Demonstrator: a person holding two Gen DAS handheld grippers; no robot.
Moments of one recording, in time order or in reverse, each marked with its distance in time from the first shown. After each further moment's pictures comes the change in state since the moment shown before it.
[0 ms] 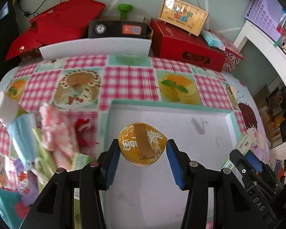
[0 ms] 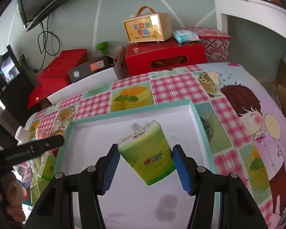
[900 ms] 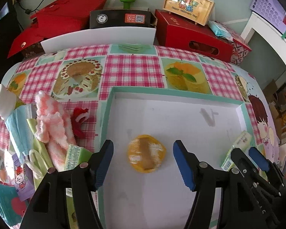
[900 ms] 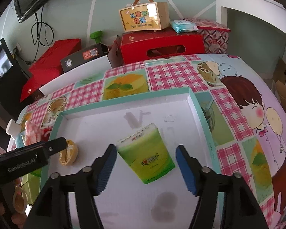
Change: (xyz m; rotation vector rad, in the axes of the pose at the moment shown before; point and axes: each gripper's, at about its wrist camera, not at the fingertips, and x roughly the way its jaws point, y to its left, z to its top) left arm 0.016 -0.003 -0.009 -0.001 0.037 0.068; right arm 0.018 0.004 -0.006 -0.018 0.069 -0.053
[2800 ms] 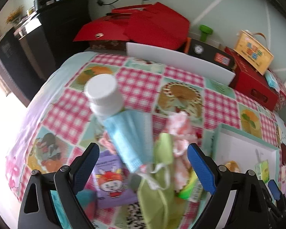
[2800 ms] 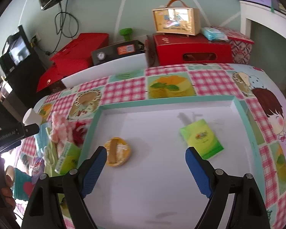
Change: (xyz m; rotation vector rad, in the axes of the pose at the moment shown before) left arm -0.061 0.154 -0.011 -0.297 -0.129 0.253; right arm -0.005 0.088 -0.009 -0.093 -0.014 0.088
